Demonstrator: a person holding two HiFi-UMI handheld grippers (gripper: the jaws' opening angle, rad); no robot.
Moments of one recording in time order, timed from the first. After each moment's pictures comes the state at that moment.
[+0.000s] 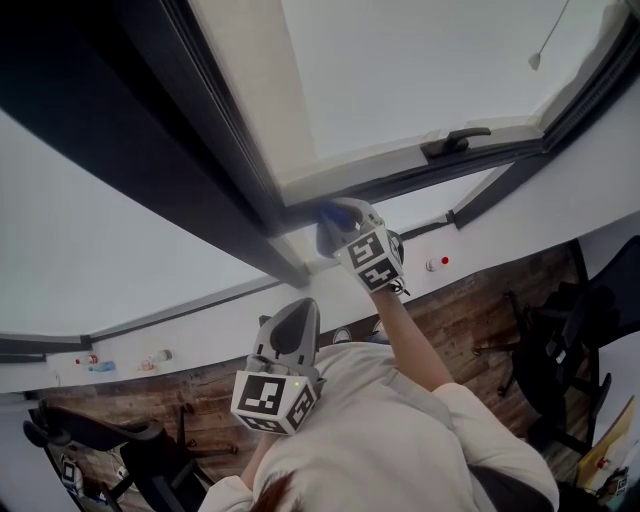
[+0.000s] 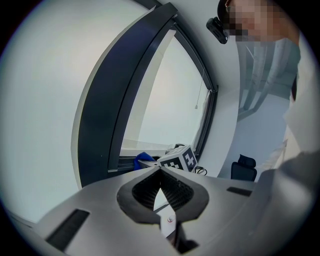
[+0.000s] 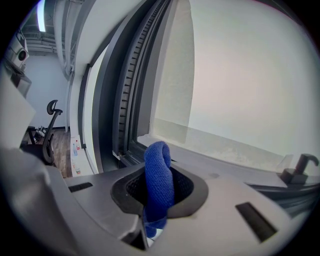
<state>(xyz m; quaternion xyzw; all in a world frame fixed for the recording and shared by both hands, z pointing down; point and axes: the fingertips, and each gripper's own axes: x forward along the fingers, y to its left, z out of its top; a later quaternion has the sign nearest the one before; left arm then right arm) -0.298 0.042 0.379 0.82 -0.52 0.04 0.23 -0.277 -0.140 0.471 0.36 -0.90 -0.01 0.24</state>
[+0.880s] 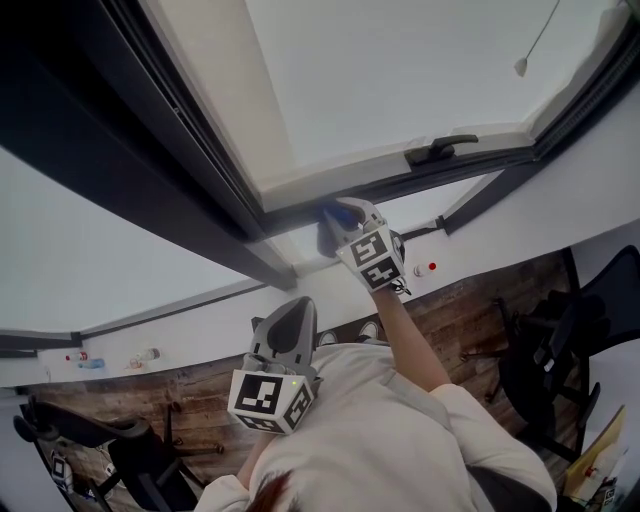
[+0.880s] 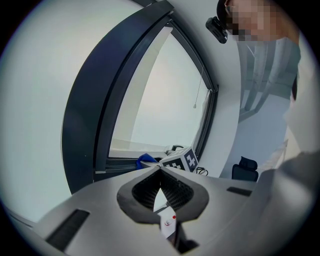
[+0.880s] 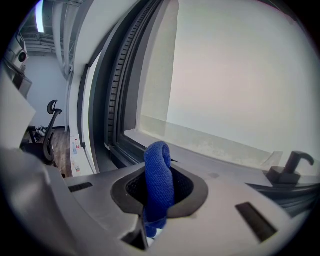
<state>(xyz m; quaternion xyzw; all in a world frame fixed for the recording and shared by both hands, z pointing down) -0.261 0.027 0.375 0.82 -0.52 0.04 0.23 -0.230 -0.156 0.469 0.36 -0.90 0.00 0.24</state>
